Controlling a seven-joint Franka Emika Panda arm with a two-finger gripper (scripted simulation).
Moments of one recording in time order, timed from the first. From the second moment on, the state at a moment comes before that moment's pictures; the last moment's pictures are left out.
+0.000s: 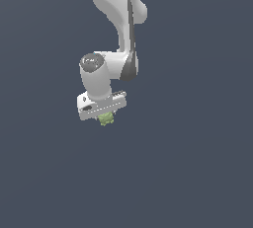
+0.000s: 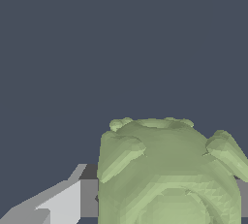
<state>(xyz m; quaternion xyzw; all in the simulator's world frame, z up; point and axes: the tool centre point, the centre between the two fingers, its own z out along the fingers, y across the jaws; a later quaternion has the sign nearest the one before) -0.015 -0.098 0.107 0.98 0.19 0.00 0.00</state>
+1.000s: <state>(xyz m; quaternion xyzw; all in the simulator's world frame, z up) -0.036 -0.113 0.324 0.98 0.19 0.00 0.00</state>
